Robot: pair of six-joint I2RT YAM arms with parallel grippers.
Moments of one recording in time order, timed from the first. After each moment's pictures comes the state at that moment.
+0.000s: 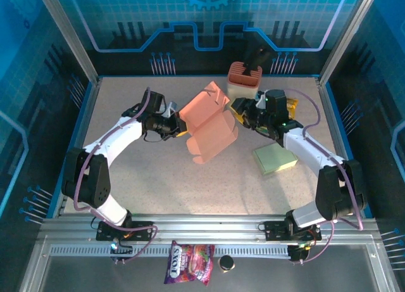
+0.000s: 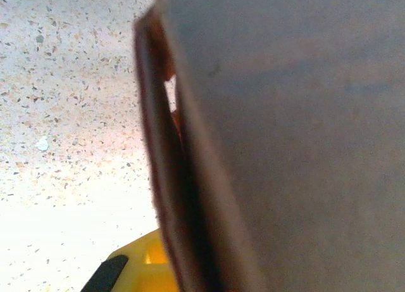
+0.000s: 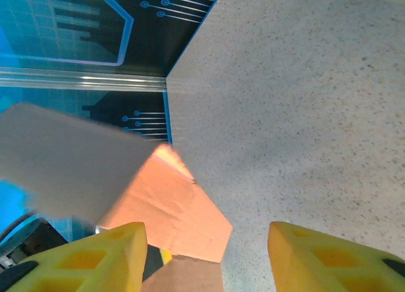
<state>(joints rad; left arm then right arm) -0.25 1.61 1.18 -0.54 0.63 -0.69 0.26 1.44 0.97 0.01 -0.52 1.14</state>
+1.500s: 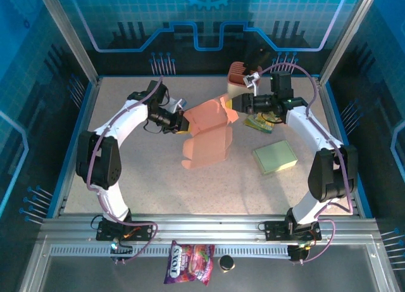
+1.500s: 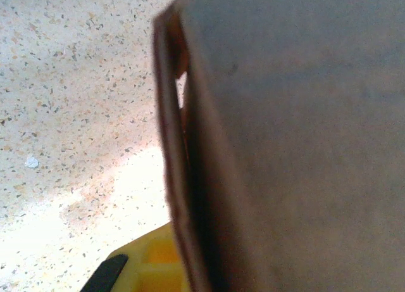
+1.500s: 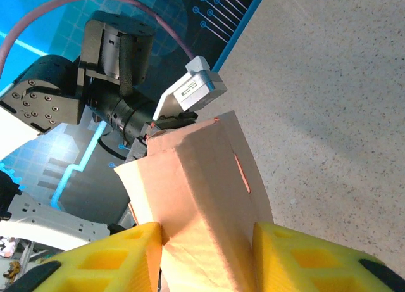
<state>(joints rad) -0.22 1.82 1.47 -0.90 0.78 -0.22 0.18 1.64 1.35 -0.36 -1.07 0.33</state>
